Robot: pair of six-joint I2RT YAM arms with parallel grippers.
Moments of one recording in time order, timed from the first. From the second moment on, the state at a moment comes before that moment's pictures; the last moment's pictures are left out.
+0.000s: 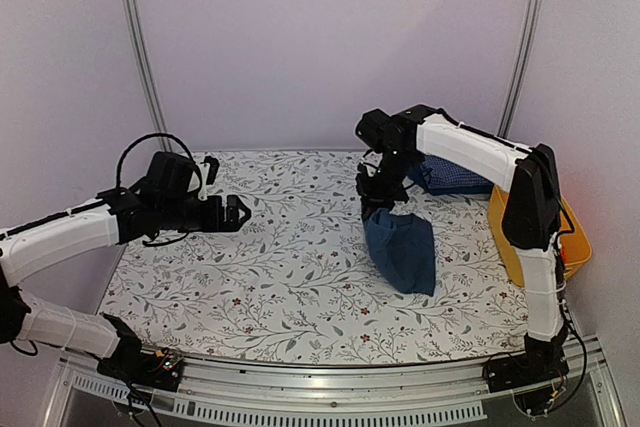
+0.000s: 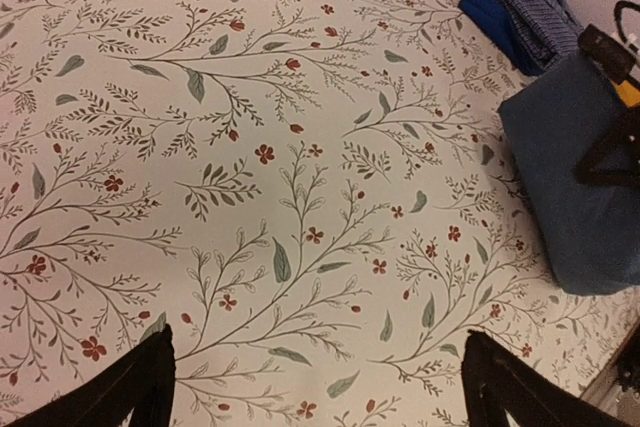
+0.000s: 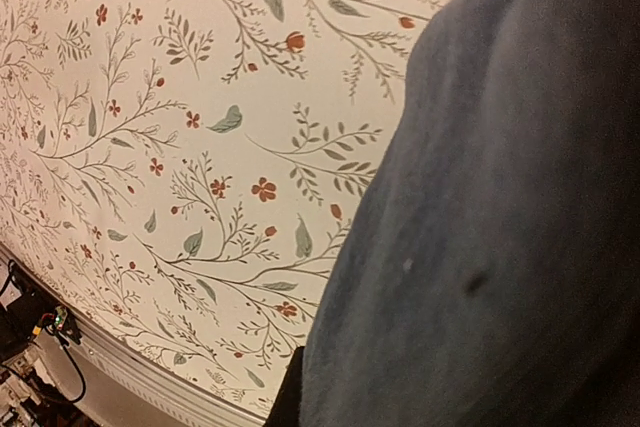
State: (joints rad) left arm -0.57 1.20 0.81 -0.32 -0.01 -0.44; right arm 0.67 2.13 2.02 -1.23 -0.21 0.50
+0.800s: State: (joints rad) left arm -0.43 1.07 0.69 -0.32 0.23 -0.57; right arm 0.88 2.41 2.10 -0.56 -0.78 0.77
